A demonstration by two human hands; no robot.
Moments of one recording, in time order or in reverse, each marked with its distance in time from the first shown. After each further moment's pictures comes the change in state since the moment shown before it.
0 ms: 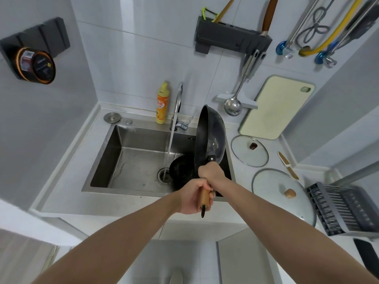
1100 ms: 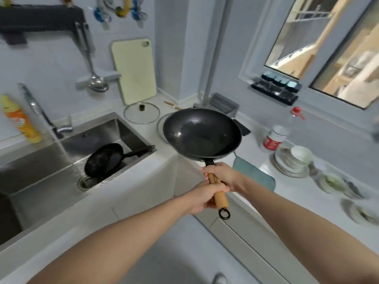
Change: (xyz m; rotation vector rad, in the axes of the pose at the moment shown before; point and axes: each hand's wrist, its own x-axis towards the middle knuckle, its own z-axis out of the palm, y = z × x) left_hand -0.051 -0.232 0.190 0.679 -0.259 -0.238; right_hand -0.289 0.261 -0.046 0.900 0.204 0.264
